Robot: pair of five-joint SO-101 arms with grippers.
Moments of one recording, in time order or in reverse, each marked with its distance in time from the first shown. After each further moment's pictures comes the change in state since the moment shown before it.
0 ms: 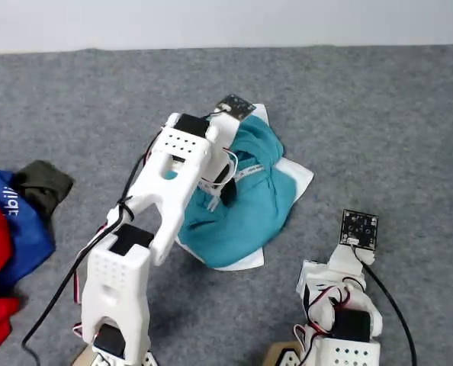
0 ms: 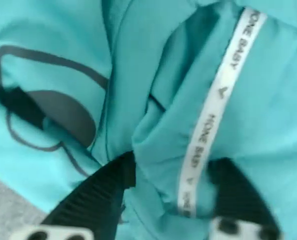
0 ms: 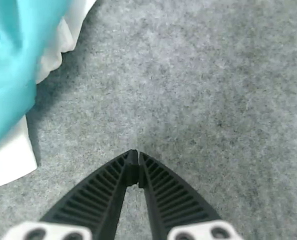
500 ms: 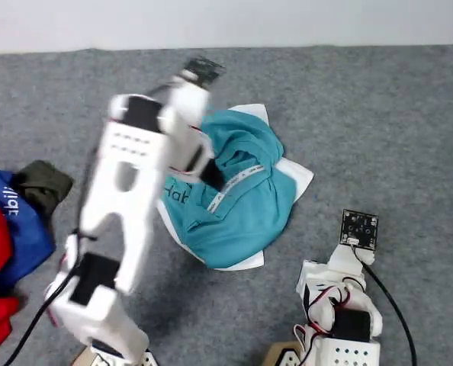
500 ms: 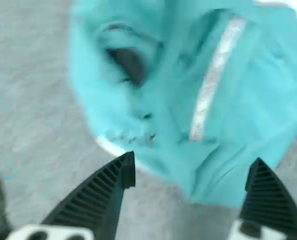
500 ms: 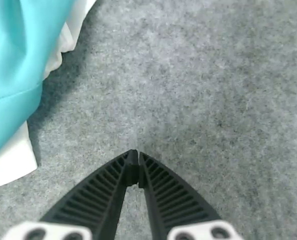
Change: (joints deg) left arm -3.1 -20.8 1.3 11.6 -0.2; right arm 0.0 0.0 0.0 0.0 0.0
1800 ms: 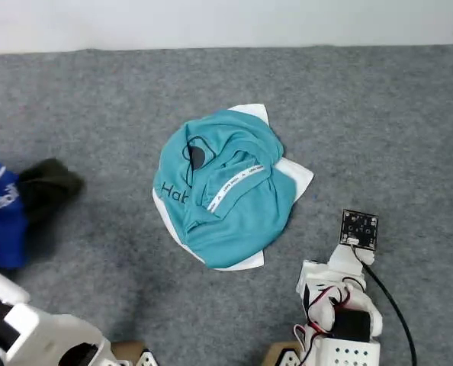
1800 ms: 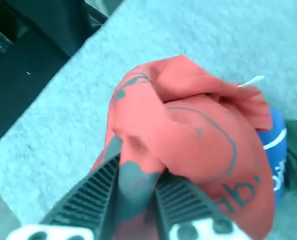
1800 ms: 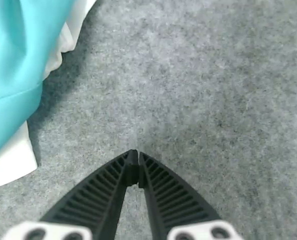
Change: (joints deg) left arm -76.9 -8.4 -16.6 -4.9 -5.8; right arm 0.0 0.0 0.0 0.0 0.0
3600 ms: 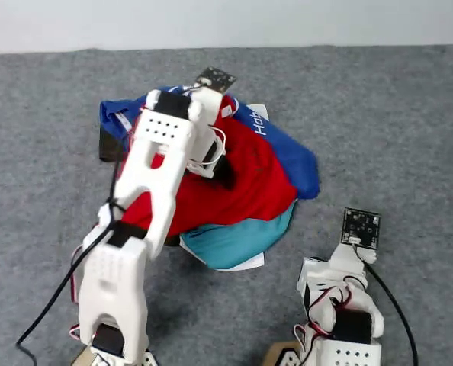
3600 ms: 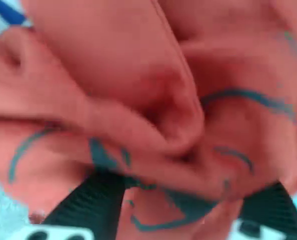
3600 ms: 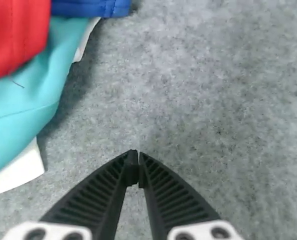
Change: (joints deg) left arm 76.1 35.3 -3.1 5.9 9.8; right arm -0.2 -0.2 -1.8 0.0 0.0
